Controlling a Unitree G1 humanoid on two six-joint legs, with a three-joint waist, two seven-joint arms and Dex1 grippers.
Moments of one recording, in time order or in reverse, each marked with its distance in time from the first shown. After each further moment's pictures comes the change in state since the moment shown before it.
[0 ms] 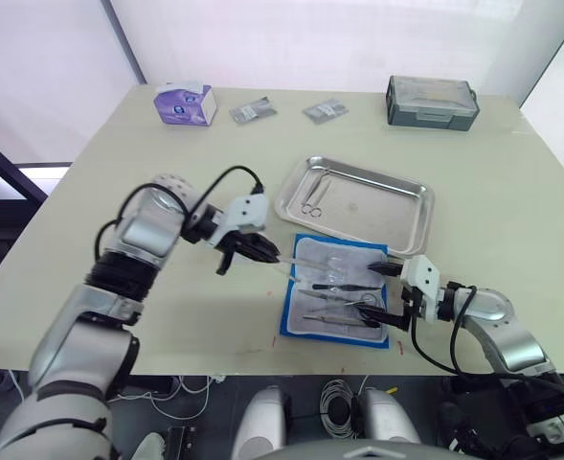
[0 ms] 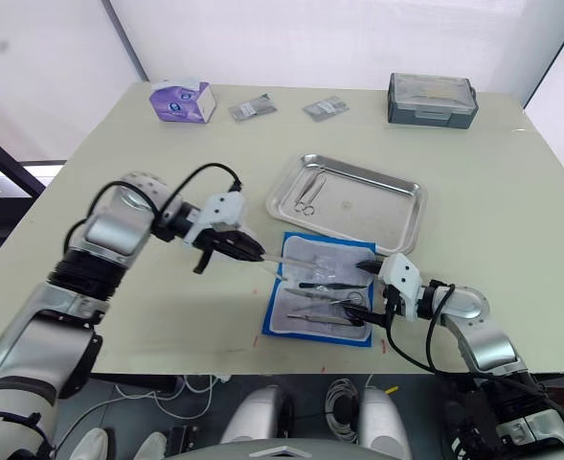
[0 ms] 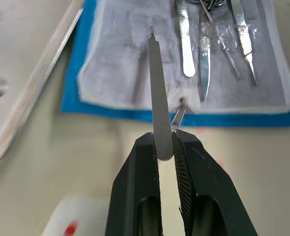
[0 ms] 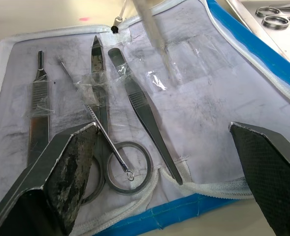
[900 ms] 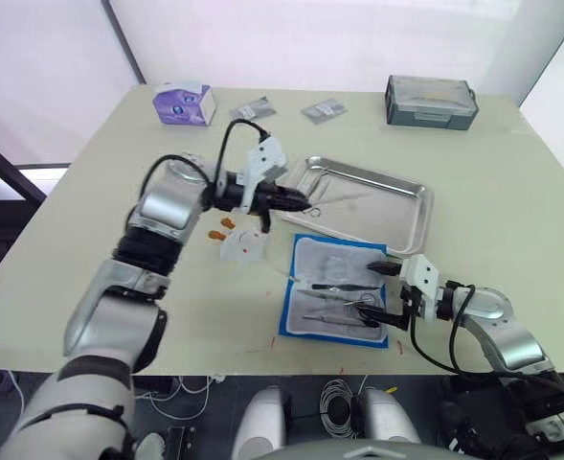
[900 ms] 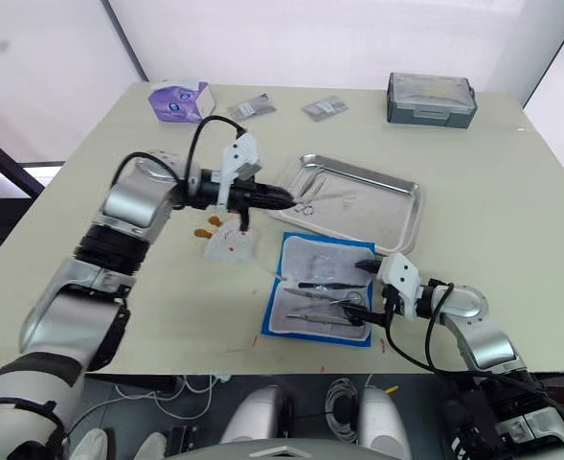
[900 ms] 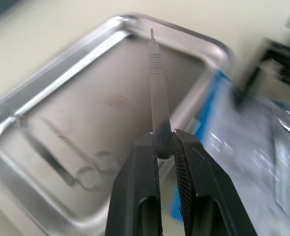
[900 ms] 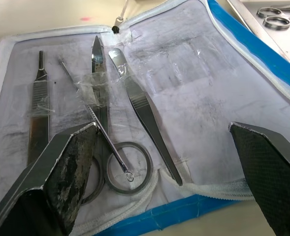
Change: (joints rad) left arm -0.137 -0.310 0.081 0.094 -0.103 0.257 0.518; right arm -0.004 -0.007 0.004 0.003 0.000 -0.003 0.002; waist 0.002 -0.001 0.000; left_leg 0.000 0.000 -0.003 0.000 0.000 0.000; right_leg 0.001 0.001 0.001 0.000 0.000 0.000
